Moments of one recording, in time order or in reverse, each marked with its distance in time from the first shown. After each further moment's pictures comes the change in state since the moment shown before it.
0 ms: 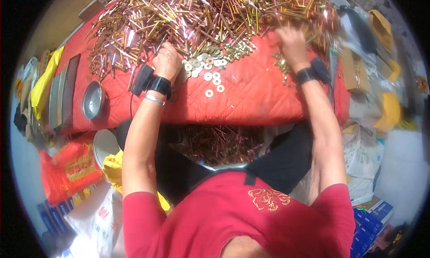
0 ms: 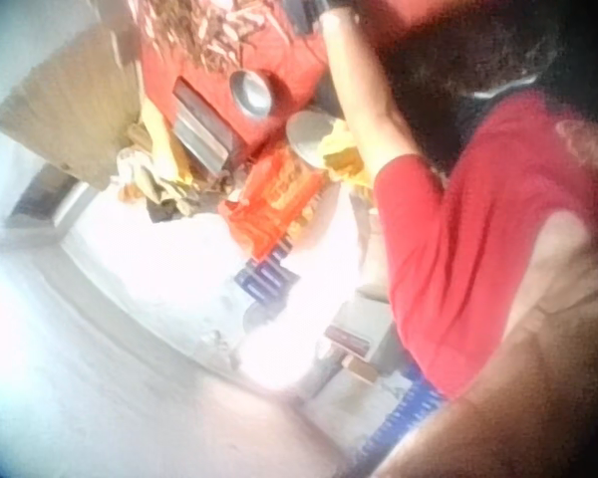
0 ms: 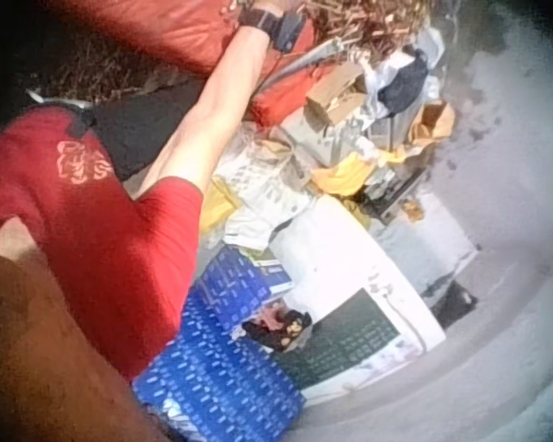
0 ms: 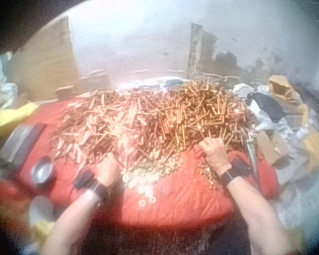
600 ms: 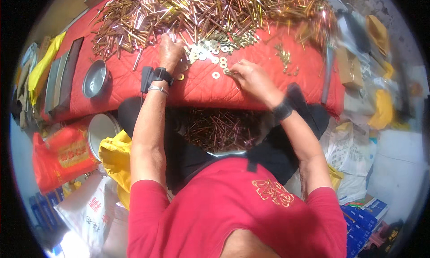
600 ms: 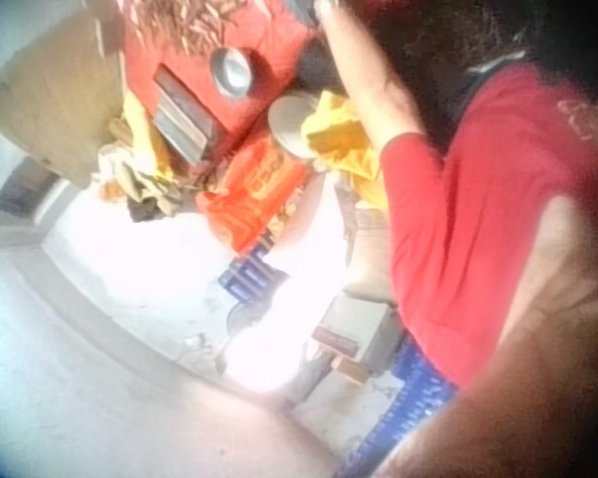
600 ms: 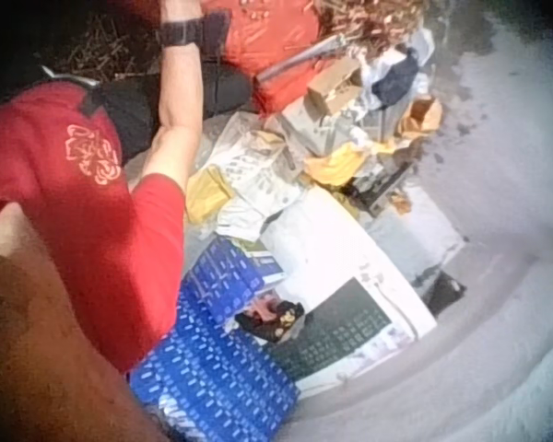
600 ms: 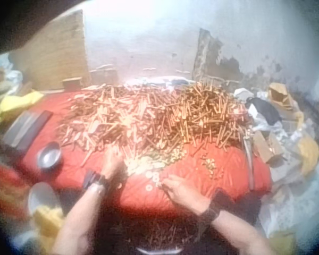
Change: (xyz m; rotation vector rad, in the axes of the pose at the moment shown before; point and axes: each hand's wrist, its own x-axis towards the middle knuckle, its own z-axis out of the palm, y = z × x) left_hand -0.019 -0.015 -0.020 -0.936 -0.128 -0.471; right_hand -0.037 -0.180 -0.060 0.657 -0.377 0.057
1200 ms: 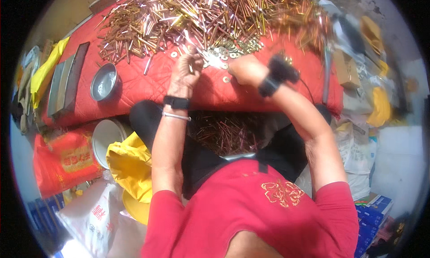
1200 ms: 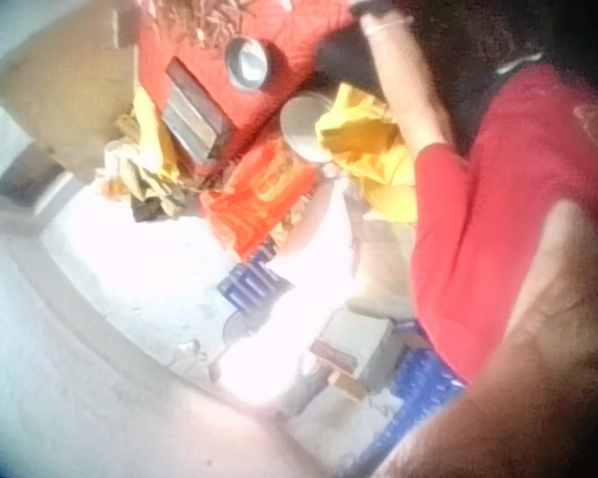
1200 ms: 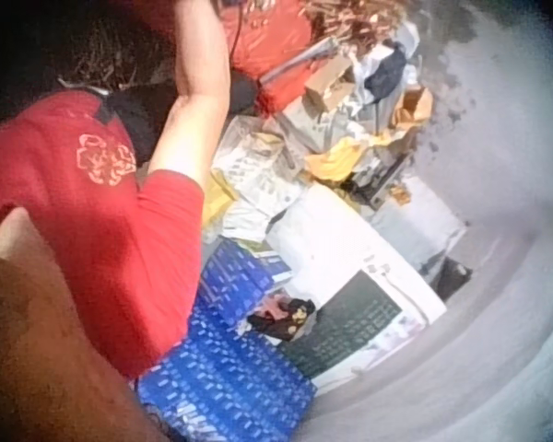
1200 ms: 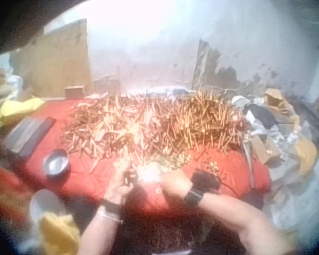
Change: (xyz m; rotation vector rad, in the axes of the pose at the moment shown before) left_hand -0.046 0.016 -0.029 -1.845 -0.494 -0.689; right_hand 0.073 -0.034 0.001 -0.627 -0.564 -0.004
